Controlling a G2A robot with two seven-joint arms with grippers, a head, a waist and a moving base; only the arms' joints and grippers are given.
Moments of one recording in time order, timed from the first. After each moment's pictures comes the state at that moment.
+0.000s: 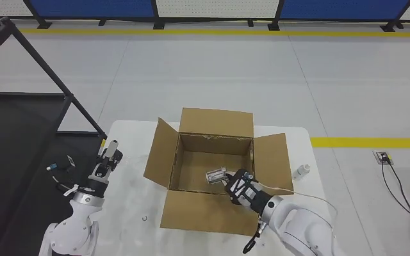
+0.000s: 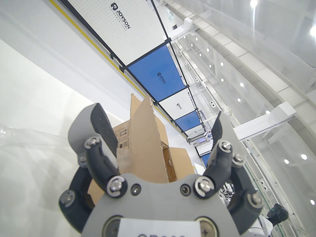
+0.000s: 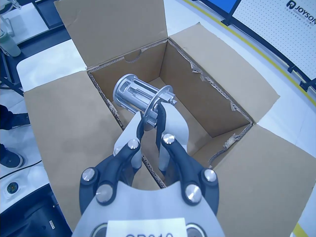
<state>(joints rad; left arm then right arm) 1.27 -1.28 -1.73 -1.68 0.12 -0.30 -0.29 -1.19 -1.28 1.23 -1.98 -1.32 -0.43 0.63</state>
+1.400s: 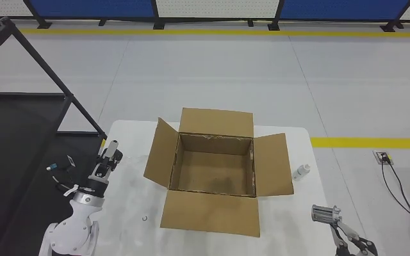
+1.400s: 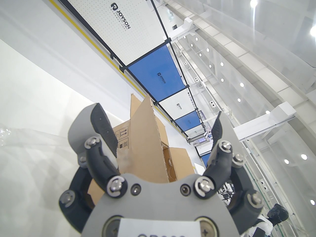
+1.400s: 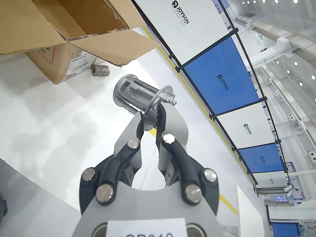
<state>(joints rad) 1.27 -1.28 -1.73 -1.68 0.12 -0.30 -0.29 -2.22 -1.23 1.96 -2.35 -1.91 -0.17 -0.16</state>
